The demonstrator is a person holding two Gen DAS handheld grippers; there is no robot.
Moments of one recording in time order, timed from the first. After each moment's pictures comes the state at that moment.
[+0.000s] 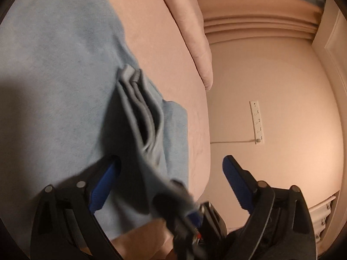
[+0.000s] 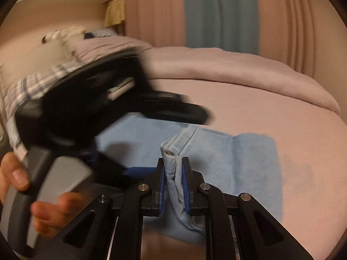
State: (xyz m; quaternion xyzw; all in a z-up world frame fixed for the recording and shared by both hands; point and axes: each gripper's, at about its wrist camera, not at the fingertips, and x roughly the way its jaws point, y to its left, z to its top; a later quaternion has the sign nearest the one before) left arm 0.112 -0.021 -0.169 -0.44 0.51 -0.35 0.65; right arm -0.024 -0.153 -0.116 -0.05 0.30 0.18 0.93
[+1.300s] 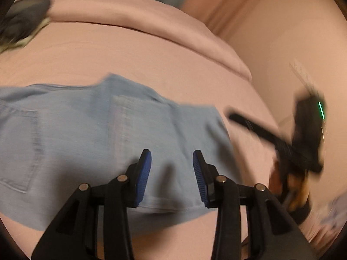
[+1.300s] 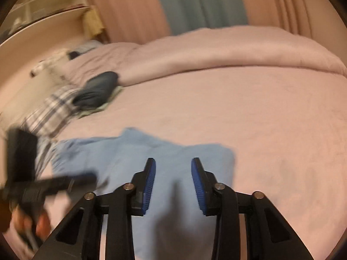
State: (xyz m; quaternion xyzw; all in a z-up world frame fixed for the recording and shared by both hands) left arm 0.096 -0.011 -0.130 -0.13 0.46 -0.26 0.84; right arm 0.068 -0.251 -0.097 0.08 0.38 0.19 0.90
